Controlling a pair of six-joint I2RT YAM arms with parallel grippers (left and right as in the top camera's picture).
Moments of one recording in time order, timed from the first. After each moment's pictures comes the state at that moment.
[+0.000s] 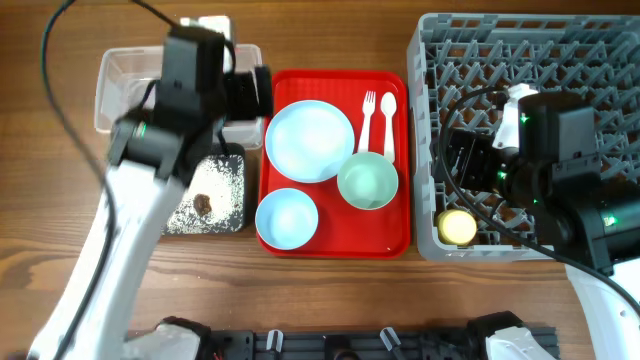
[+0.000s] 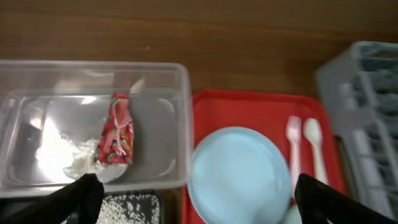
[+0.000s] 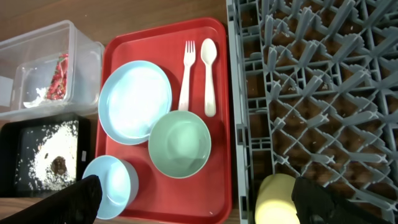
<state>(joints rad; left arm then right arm) -0.31 1.40 1.46 -0.80 -0.10 -0.26 0.23 1.11 1.38 -1.15 -0.07 0.39</state>
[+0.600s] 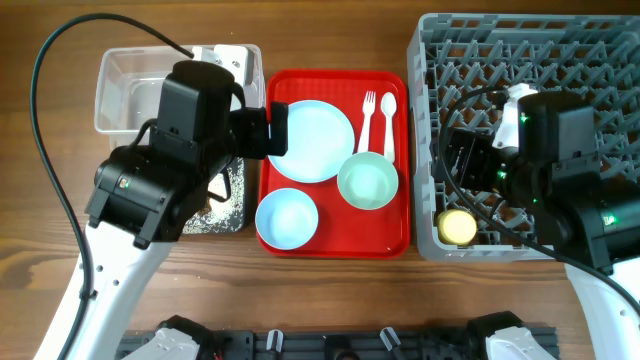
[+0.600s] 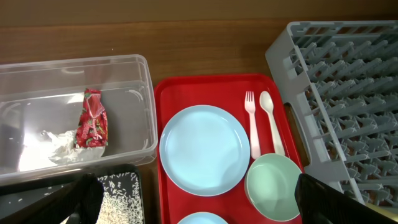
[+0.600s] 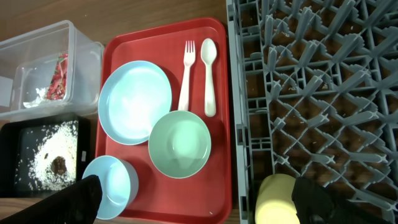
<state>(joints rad) -0.43 1.25 1.46 -0.92 -0.09 -0.26 0.23 1.11 1.38 -1.15 -0.07 0.39</state>
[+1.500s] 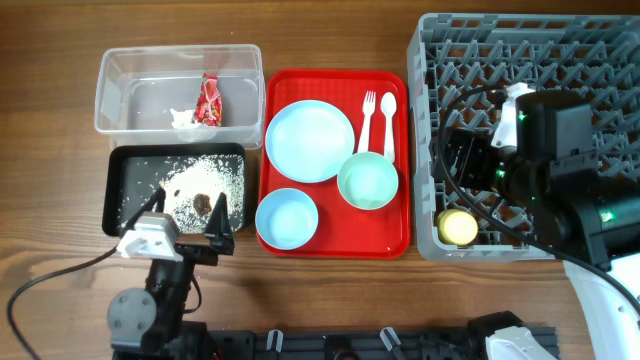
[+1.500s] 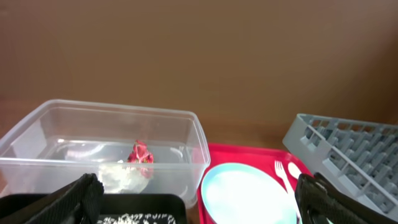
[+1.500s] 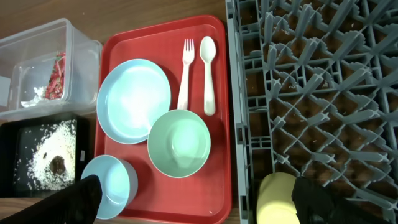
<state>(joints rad) -0.11 0.02 0.27 -0.28 0.04 -0.20 0.23 1.12 1.38 -1.15 -0.07 0.39</state>
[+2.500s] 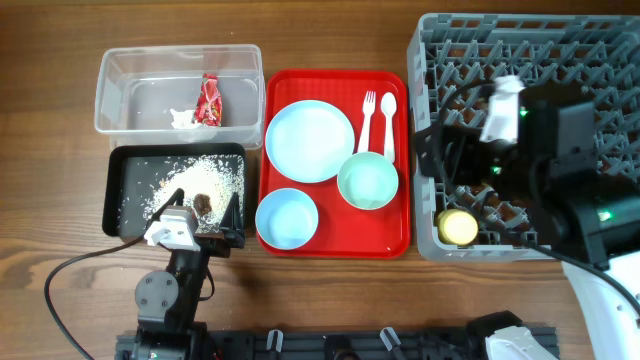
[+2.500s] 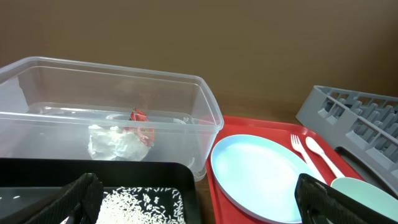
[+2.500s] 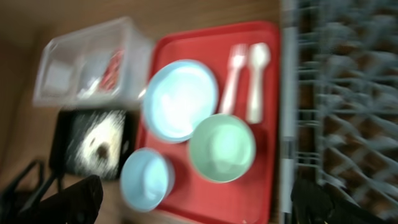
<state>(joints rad) -0.11 0.01 0.01 -0.07 0.05 -0.20 0.25 1.13 1.38 -1.07 -0.26 0.35</state>
